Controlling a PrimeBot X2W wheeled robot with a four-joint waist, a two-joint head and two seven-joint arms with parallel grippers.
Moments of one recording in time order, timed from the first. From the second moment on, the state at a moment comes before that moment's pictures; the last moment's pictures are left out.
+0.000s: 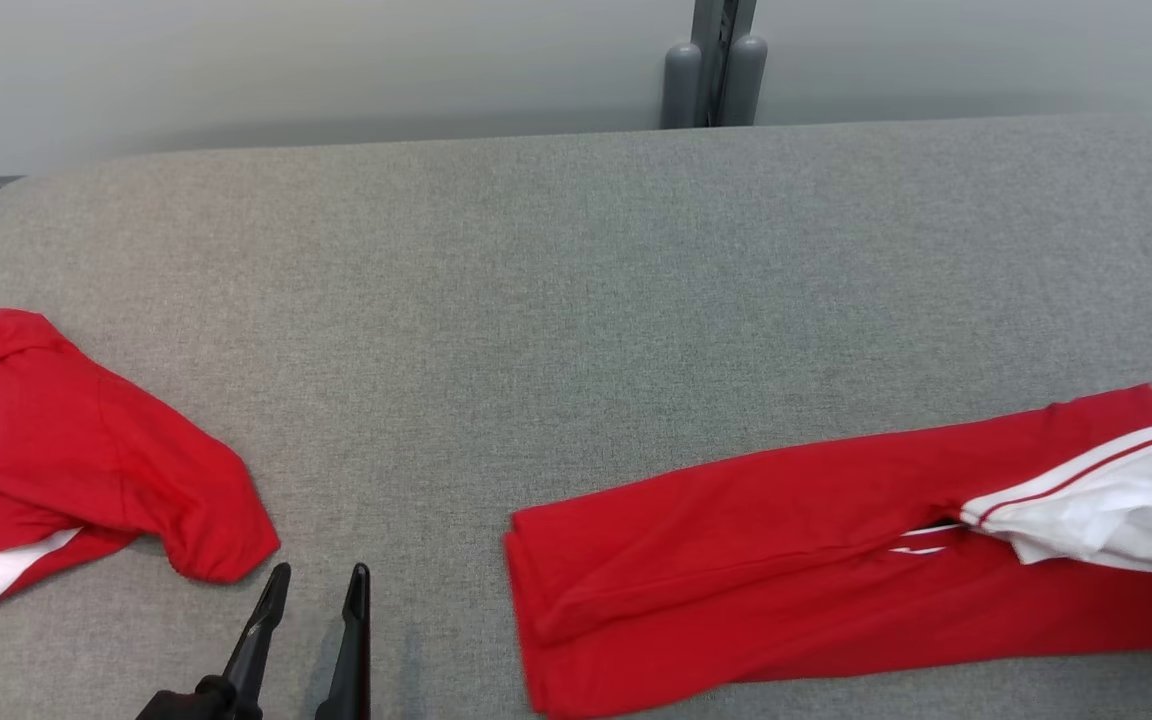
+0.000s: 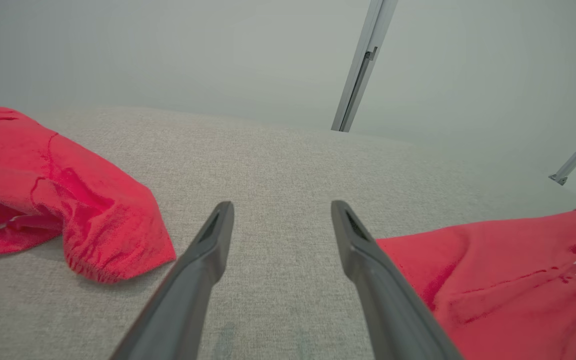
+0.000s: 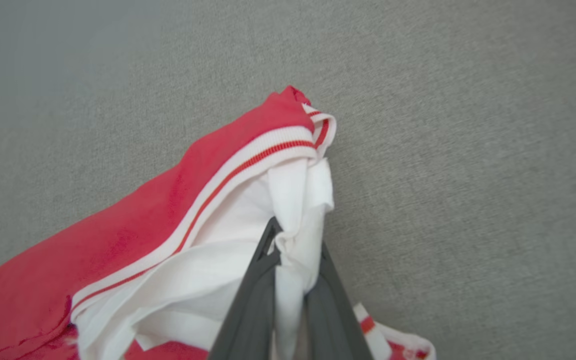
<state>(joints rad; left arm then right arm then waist) 0.18 0.05 -0.10 0.03 -0.27 -0.05 -0.26 -0.25 -0.44 -0.03 0.47 0.77 0.13 0.47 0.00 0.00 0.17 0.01</state>
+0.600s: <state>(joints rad) 0.23 0.05 -0.12 0.03 -0.32 -0.03 -0.26 -0.08 -0.33 0.05 -0.01 0.77 0.13 0.60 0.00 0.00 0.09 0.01</state>
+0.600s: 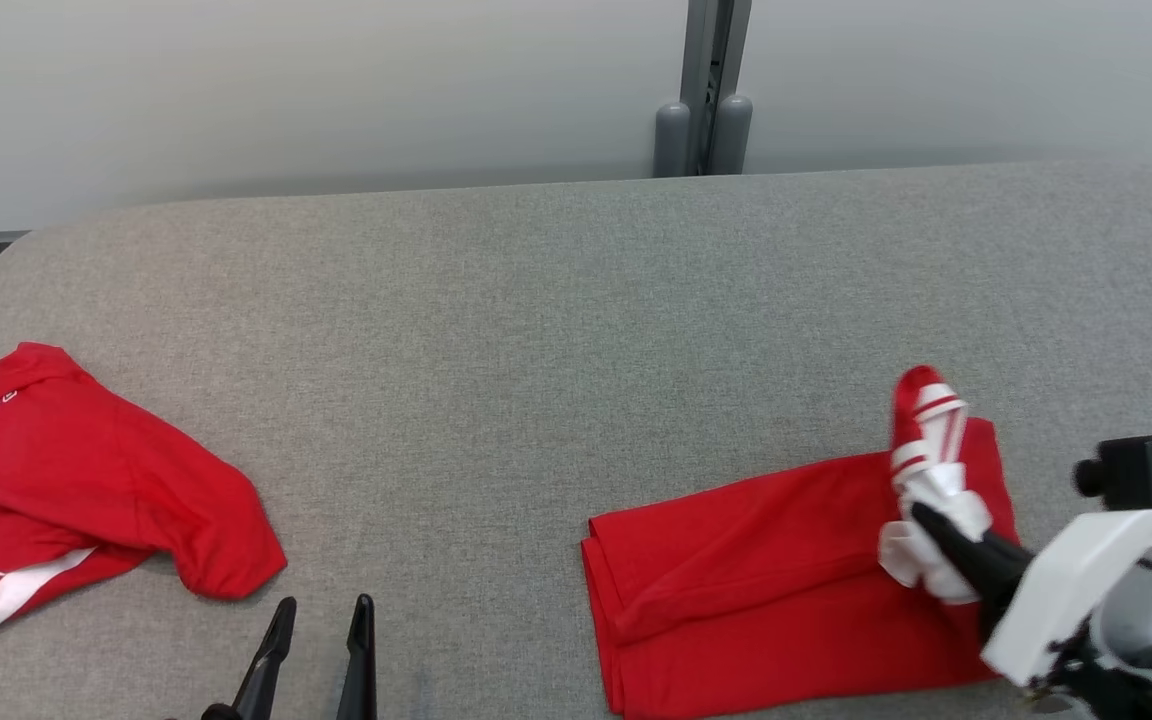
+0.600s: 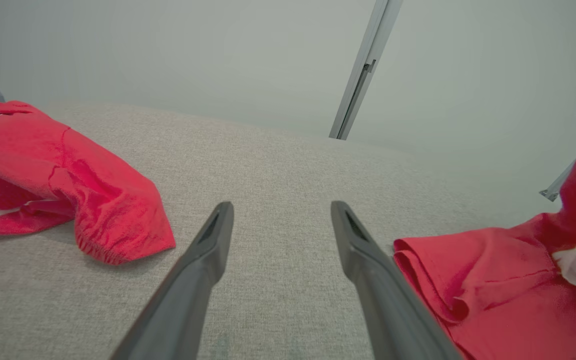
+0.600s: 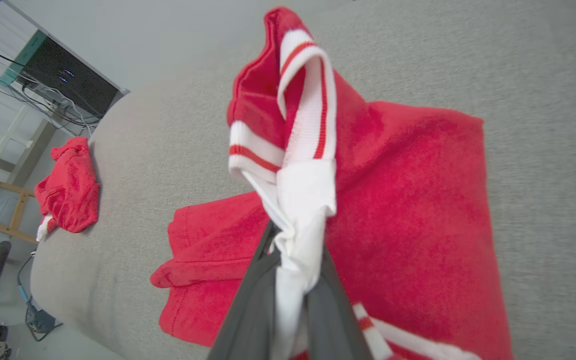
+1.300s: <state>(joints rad) 0.20 0.05 -0.13 0.07 -0.30 -0.05 -0.26 -0.16 -0.05 0.39 0.24 0.73 0.13 0.39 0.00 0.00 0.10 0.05</state>
